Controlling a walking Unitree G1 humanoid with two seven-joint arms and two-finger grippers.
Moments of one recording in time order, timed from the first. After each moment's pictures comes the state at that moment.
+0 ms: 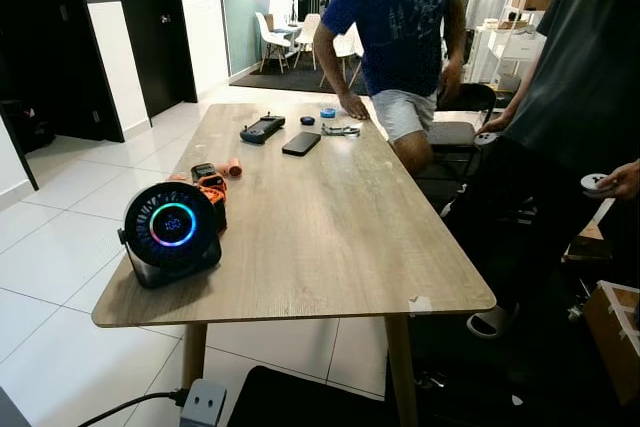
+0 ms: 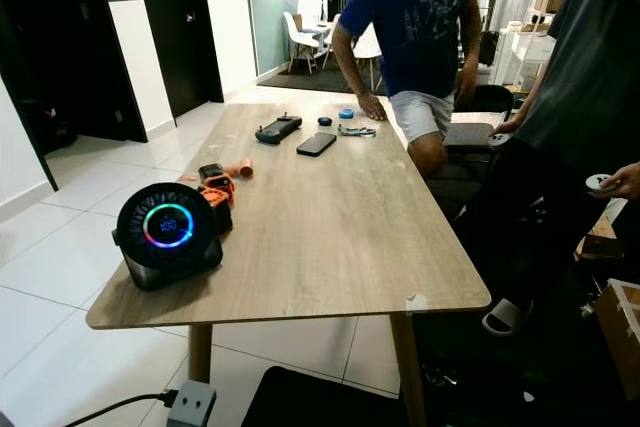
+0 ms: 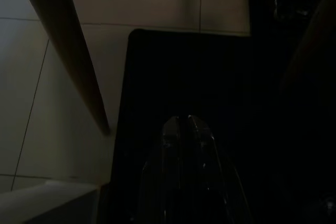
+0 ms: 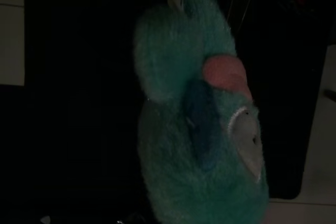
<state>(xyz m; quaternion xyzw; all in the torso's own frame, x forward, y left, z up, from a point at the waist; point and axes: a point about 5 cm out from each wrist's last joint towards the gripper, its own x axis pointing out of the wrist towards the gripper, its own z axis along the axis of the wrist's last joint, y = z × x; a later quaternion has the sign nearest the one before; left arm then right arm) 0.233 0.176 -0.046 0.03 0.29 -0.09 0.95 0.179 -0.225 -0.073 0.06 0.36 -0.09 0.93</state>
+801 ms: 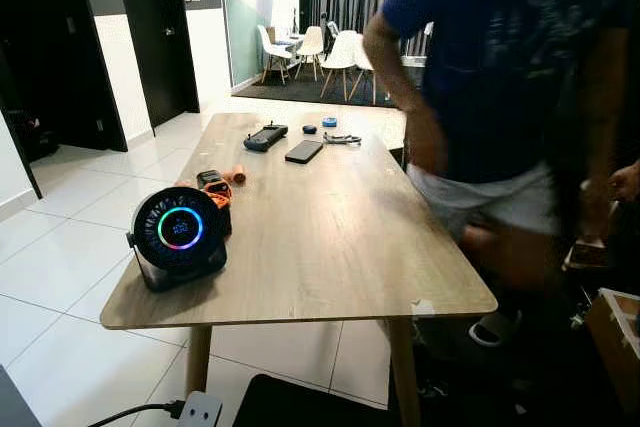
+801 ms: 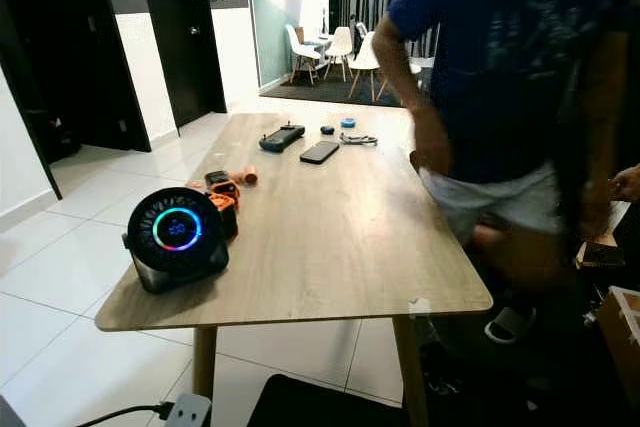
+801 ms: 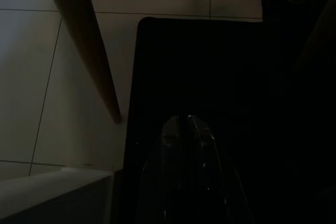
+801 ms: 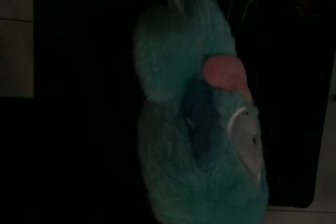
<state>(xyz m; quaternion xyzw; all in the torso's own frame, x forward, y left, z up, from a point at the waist) 0.226 0.184 -0.051 0.05 0.32 -0.09 0.94 0.172 -0.233 -0.076 0.06 0.38 -0.11 0.91</state>
